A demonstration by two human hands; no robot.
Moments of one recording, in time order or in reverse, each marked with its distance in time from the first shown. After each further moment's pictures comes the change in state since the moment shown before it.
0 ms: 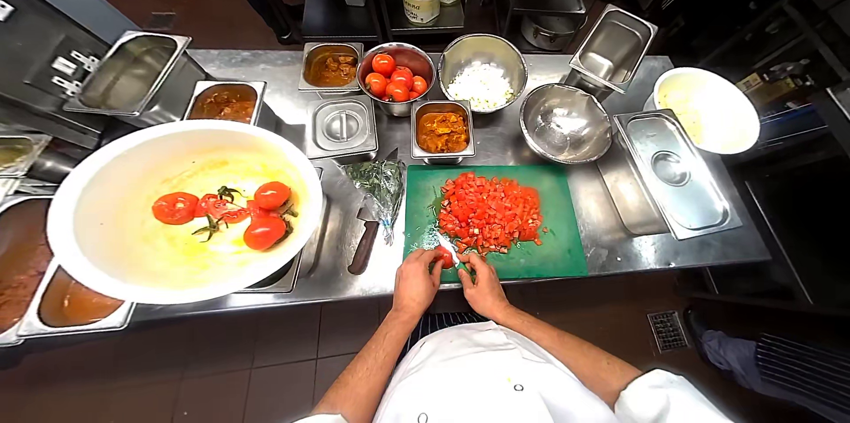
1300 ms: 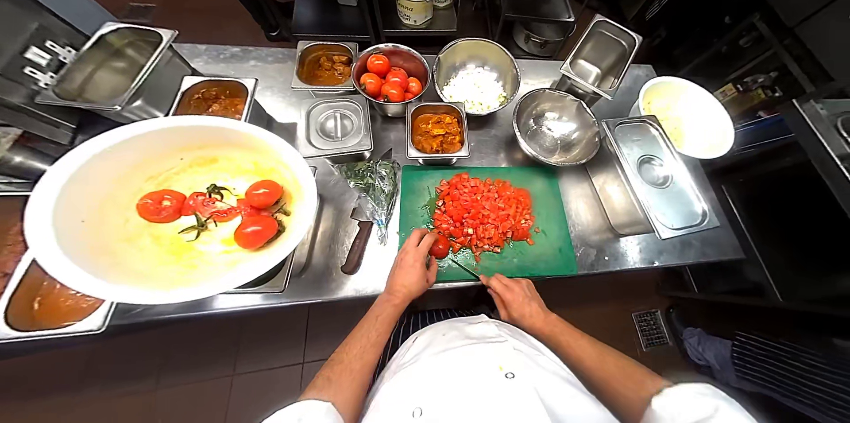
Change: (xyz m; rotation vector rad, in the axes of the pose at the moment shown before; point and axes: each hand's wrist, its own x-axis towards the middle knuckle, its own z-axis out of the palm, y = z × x) left_hand 0.029 -0.017 -0.001 0.018 -0.062 0.282; right_hand -0.042 0.054 -0.068 -0.662 -0.021 -0.485
